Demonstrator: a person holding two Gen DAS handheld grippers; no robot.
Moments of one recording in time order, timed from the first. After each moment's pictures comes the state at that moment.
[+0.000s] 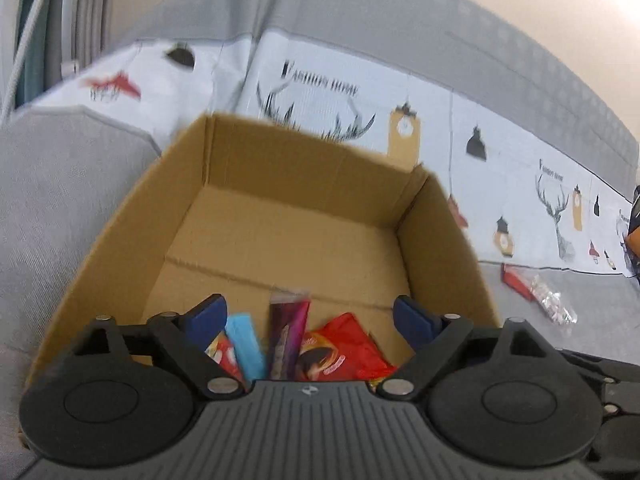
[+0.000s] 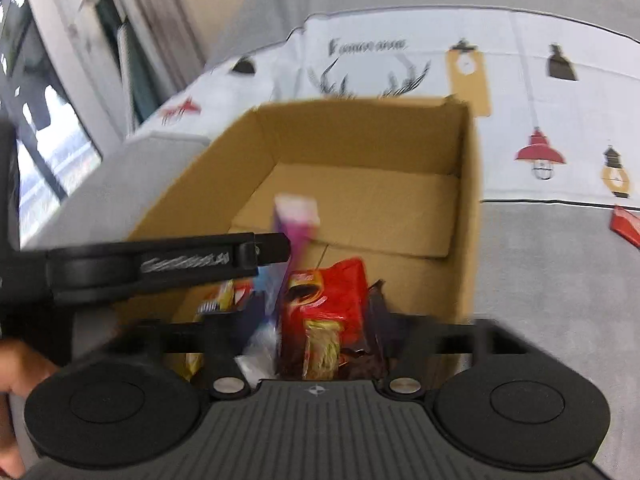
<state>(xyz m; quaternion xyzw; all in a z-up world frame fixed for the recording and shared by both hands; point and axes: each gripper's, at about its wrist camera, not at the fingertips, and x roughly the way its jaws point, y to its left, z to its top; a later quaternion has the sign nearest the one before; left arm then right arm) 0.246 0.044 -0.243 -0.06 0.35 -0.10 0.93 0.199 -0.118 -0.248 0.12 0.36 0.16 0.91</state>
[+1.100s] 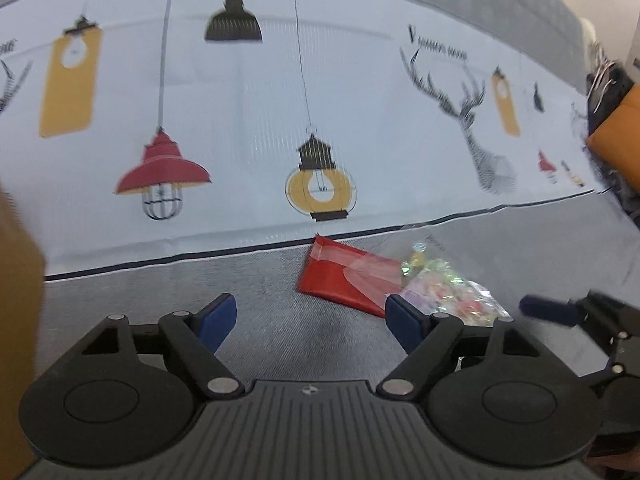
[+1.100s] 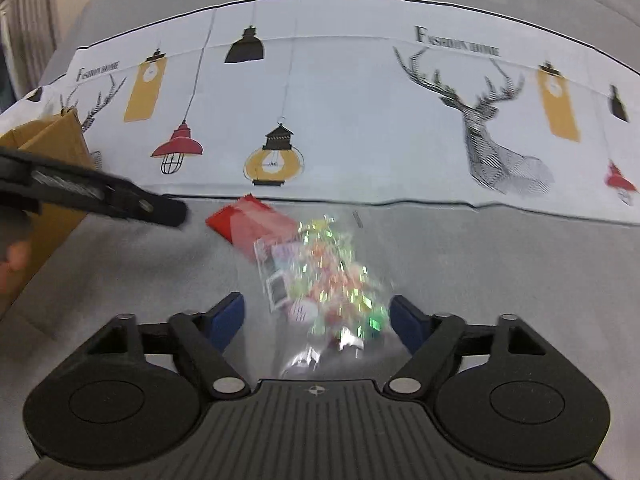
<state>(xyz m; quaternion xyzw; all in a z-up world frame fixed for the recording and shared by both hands) 0.370 -0.314 -0.356 0.03 0.40 -0.23 0.89 0.247 -0.484 -0.366 0.04 0.34 0.05 0.94</state>
